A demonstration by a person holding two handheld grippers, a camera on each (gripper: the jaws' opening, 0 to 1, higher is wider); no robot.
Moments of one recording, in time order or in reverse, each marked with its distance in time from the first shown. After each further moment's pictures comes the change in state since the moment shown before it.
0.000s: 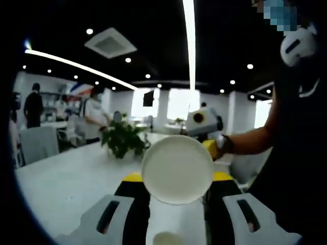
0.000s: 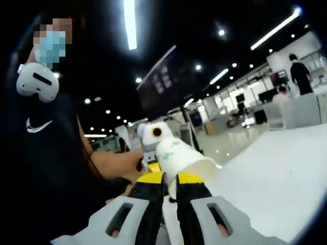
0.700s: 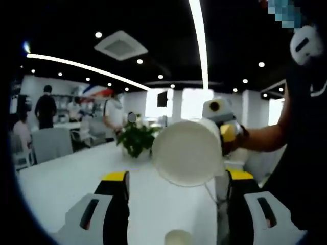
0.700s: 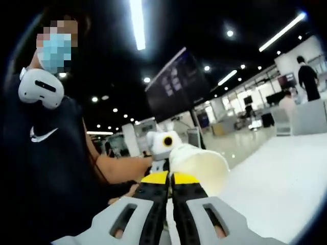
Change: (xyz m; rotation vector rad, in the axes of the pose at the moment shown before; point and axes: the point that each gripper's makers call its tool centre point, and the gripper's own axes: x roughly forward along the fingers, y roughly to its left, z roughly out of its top) left arm -0.016 0.033 -0.006 0.027 0.032 0.203; right arm 0.008 0.016 0.024 -0.062 0.035 0.036
